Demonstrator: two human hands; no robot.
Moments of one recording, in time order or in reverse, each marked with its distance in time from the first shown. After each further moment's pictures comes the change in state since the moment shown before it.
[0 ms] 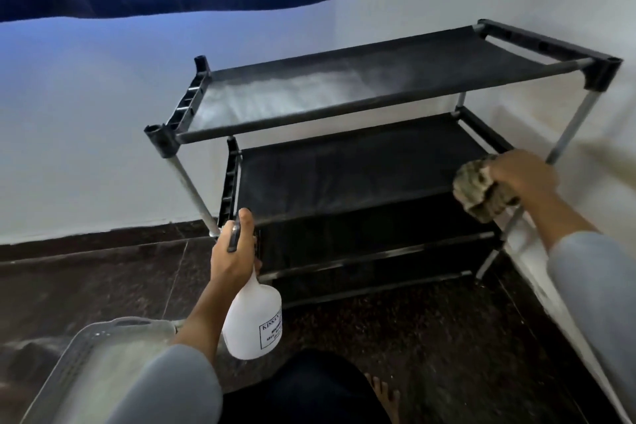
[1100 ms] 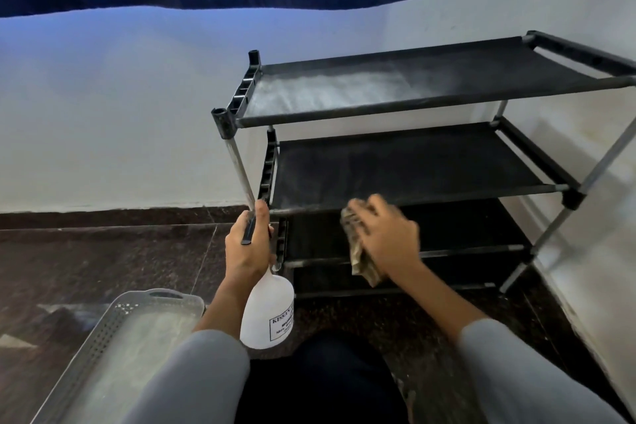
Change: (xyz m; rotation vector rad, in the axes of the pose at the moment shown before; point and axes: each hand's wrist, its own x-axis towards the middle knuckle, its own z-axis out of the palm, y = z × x) left_hand -0.019 -0.003 -0.037 -0.160 0.098 0.092; right_hand -0.176 -0.081 0.137 -0.030 0.212 -0.999
